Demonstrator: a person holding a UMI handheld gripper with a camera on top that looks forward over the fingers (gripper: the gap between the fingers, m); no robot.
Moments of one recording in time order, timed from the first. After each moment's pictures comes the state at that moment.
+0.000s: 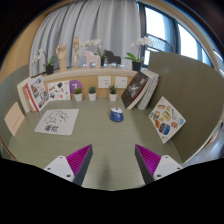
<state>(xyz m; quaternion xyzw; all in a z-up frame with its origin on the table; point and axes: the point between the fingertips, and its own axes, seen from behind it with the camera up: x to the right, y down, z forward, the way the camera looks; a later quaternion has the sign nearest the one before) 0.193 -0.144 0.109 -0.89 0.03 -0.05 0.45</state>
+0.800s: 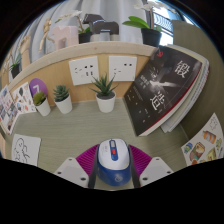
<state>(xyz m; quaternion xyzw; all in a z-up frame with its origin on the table) 0.248 0.159 -0.010 -0.92 0.06 -0.03 0.38</state>
